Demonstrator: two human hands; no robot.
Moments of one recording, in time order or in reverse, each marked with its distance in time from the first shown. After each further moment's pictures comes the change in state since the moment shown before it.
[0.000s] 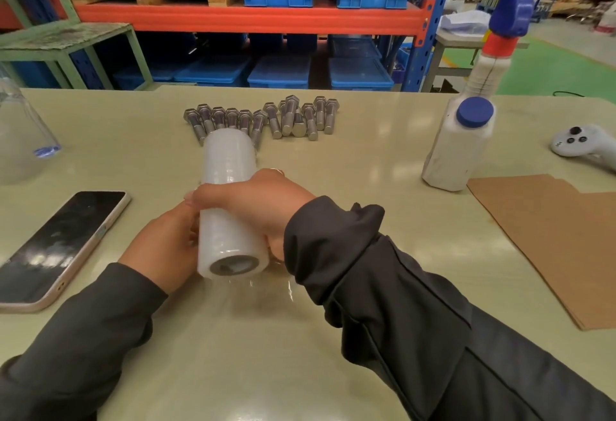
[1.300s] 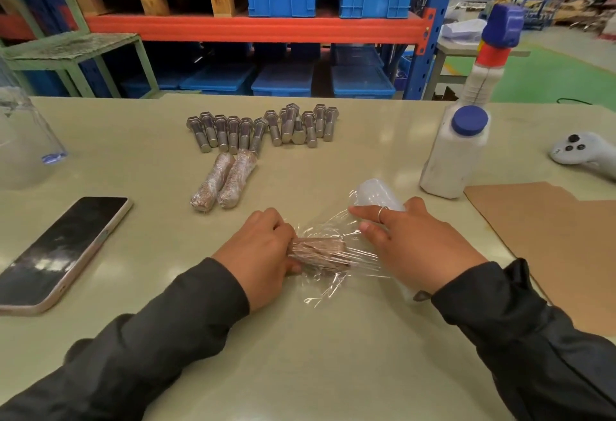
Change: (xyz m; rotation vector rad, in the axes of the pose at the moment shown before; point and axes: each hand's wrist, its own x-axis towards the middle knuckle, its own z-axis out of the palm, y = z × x) left_hand 0.006 0.076 0.043 0.248 -0.136 0.387; right_hand -0.046 0.080 -0.117 -0.966 0.376 -0.052
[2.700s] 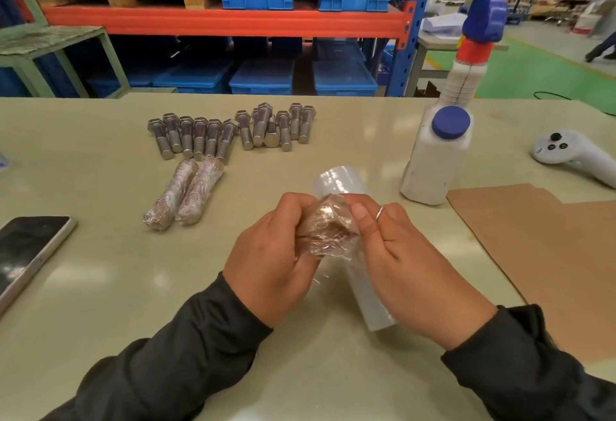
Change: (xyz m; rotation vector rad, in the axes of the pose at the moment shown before) left_hand 0.033 0.052 -0.005 -0.447 0.467 0.135; right_hand -0.005 0.009 0.002 0.471 0.193 -0.259
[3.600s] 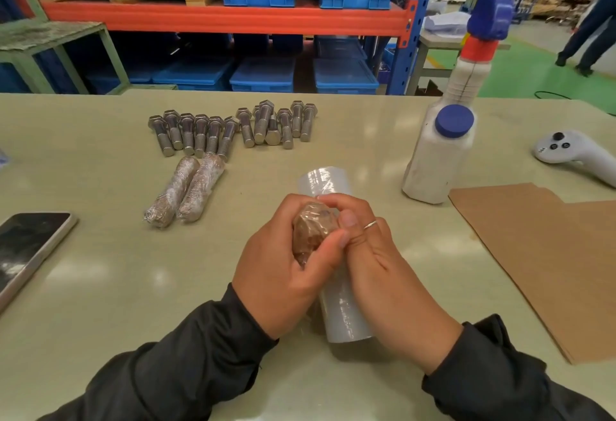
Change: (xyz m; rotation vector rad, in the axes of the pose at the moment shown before) left_hand -0.006 0.009 0.006 -0.340 0.074 -0.211; right_hand -0.005 -0.011 0.027 0.462 0.039 0.049
